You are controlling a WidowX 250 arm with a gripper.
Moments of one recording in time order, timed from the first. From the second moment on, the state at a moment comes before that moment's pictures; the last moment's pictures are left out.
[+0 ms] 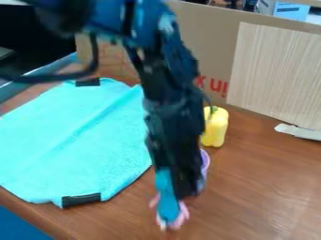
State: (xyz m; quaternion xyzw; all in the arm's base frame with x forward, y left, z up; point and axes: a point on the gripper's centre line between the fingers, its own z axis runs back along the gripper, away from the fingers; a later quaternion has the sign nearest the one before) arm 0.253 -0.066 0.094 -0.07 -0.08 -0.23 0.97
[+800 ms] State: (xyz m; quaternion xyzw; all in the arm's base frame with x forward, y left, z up) arm 0.290 0.043 0.158 -0.17 -0.10 -0.05 0.98
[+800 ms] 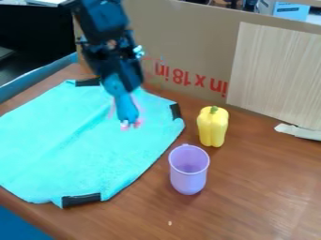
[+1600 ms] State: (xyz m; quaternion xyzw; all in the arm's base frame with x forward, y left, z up) arm 0.293 0.150 0.137 -0.12 -0.16 0.01 0.98
